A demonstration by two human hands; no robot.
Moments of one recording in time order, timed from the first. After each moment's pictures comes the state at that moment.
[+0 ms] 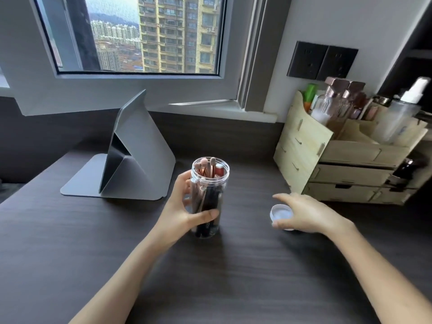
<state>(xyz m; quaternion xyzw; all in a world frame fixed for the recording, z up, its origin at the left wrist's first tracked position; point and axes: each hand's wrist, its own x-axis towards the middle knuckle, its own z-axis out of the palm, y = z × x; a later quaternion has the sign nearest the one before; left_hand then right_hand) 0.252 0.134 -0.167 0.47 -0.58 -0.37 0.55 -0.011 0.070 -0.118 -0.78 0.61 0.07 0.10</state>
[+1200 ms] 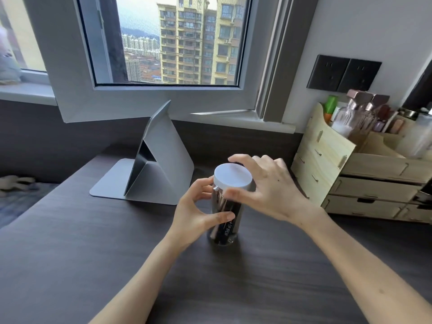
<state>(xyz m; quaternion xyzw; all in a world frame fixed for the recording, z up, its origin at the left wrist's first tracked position) 0.259 0.133 -0.163 0.47 -0.58 -0.26 0.61 0.095 0.089 -0.070 -0.89 0.40 -0.21 -0.03</state>
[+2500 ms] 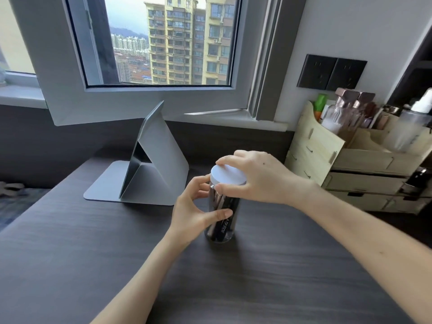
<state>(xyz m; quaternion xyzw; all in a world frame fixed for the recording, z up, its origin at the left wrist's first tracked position) 0.255 0.137 -0.157 0.48 -0.58 -0.27 0.60 0.105 0.090 -0.046 -0.93 0.34 -0.15 -0.04</state>
